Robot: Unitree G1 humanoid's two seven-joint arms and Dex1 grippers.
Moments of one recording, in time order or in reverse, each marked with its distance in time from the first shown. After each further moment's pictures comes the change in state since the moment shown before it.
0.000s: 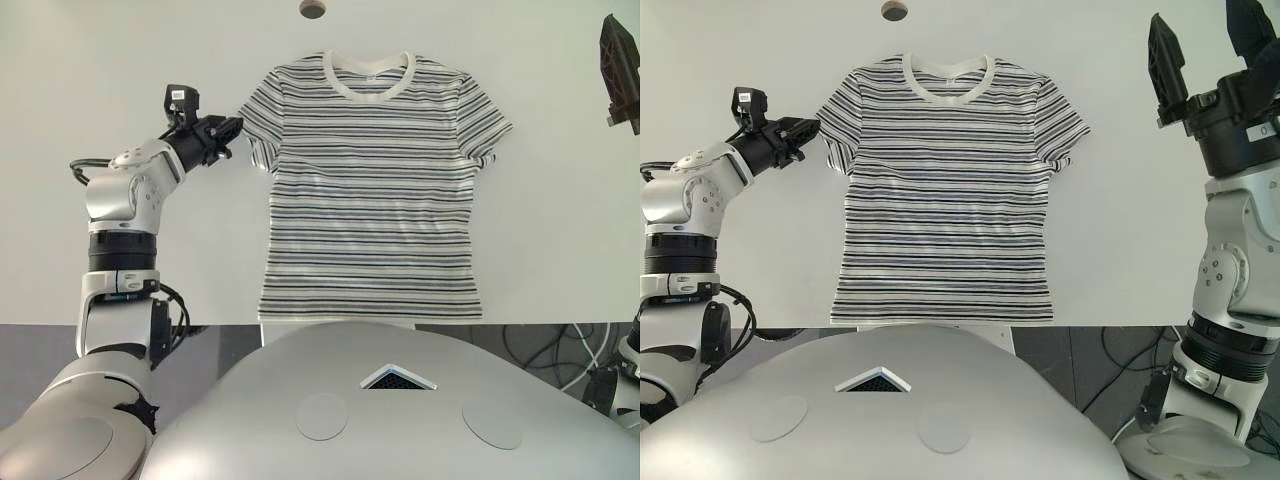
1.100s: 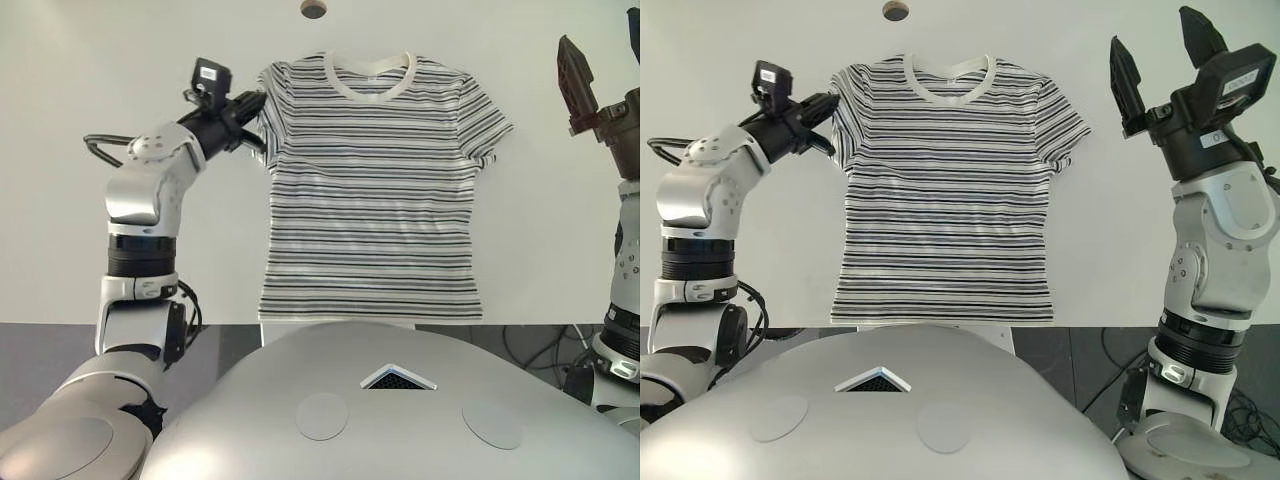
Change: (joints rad) left arm 0.027 -0.076 -0.094 -0.263 0.142 -0.067 -0.069; right arm -0.012 0.081 0.067 0.002 -0.128 -0.004 0.028
